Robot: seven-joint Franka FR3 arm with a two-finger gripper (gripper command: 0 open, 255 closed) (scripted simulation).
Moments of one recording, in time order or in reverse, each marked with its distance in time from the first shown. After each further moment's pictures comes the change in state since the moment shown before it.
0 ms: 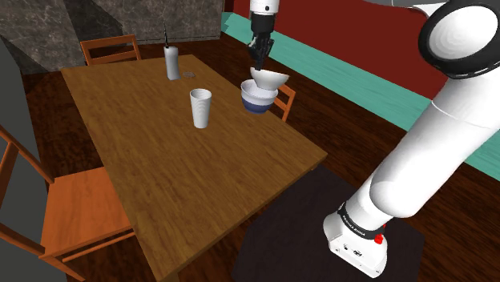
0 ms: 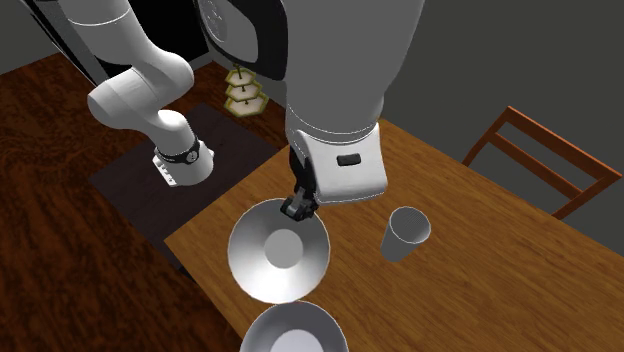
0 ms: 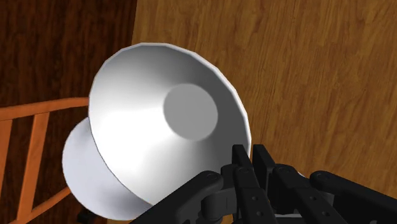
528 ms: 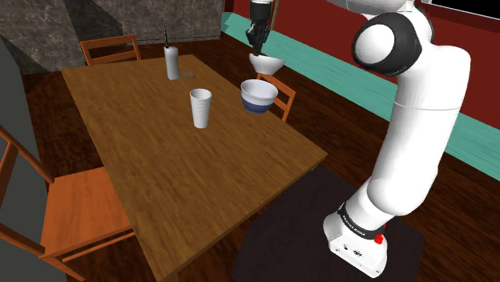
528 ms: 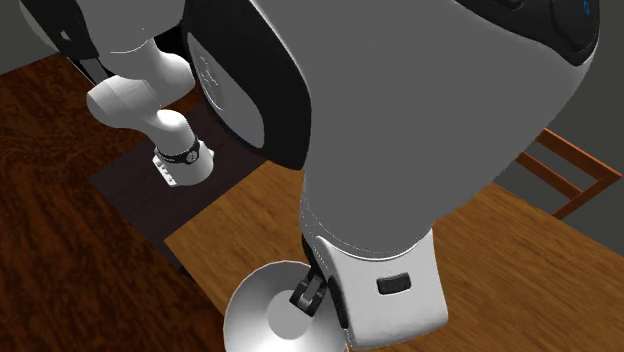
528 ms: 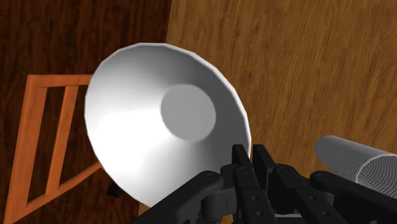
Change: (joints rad) arm -0.069 0.330 -0.046 0.492 0.004 -0.155 -0.121
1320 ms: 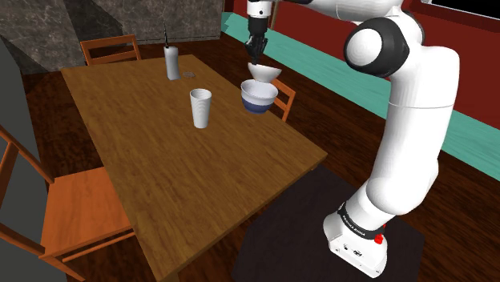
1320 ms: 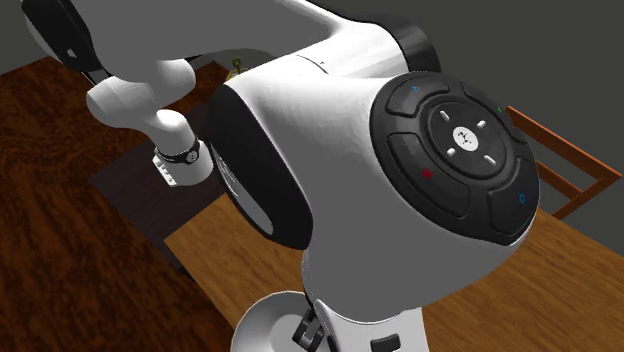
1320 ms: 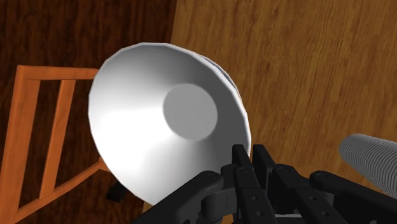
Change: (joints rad) arm -0.023 0.055 -0.008 -0.040 0.002 0.095 -0.026
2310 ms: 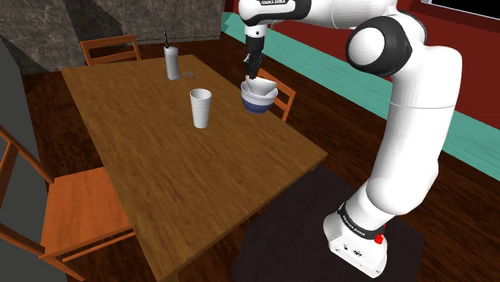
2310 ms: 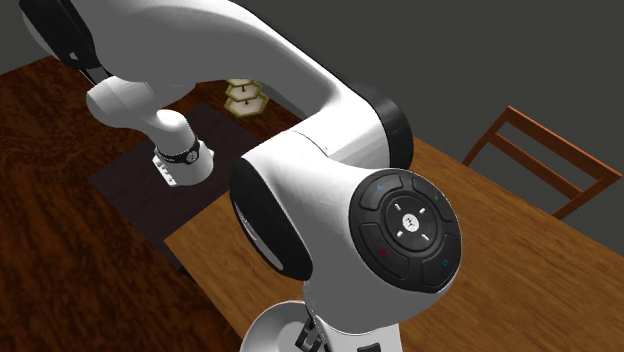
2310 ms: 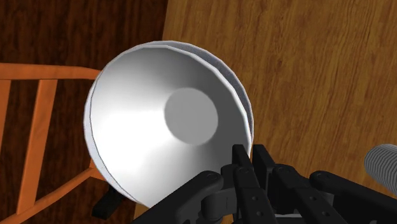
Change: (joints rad) arm 0.000 -0.013 0.000 -0.189 -0.001 0.176 0.009
